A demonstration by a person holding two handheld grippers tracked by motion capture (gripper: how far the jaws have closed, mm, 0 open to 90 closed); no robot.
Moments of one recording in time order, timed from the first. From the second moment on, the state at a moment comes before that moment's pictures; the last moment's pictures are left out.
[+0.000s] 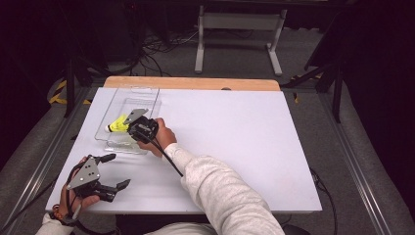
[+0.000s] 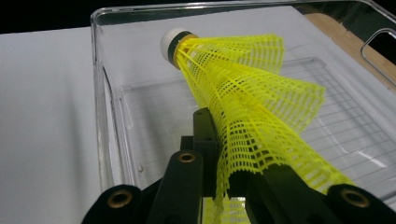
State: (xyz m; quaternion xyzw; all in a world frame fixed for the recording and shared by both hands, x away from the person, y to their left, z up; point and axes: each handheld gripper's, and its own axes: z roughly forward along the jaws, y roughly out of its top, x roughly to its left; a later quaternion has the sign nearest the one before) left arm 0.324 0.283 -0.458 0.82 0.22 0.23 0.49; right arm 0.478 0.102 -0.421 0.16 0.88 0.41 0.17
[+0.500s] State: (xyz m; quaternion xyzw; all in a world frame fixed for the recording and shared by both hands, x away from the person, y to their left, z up) left arm 0.324 0.283 -0.458 0.82 0.22 0.23 0.49; right arm 0.484 0.101 -0.426 0.16 0.89 0.40 0.16
